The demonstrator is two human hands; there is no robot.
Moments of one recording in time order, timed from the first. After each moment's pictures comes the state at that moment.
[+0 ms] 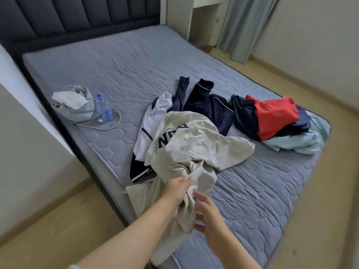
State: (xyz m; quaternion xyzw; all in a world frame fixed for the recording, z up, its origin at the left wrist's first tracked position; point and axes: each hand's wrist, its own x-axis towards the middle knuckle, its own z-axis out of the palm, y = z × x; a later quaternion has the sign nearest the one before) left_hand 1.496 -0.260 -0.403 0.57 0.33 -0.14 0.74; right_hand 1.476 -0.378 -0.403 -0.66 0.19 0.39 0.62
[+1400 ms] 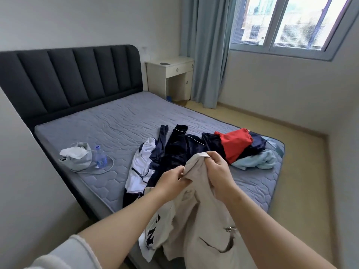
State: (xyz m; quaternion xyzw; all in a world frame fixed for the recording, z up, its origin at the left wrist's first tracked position) left_hand 1.424 -0.340 -0.232 0.90 0.01 -0.03 0.42; right_hand 1.449 -0.477 -0.199 -0.71 -0.01 0.02 0.71
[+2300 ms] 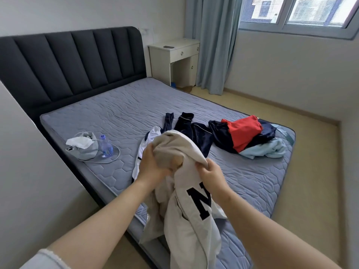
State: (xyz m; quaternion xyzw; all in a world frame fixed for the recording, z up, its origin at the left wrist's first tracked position) left_hand 1.440 -0.274 -0.250 0.83 0.15 0.11 0.52; right_hand 1.455 -0.448 -0.250 -0.79 -0.01 0.10 0.61
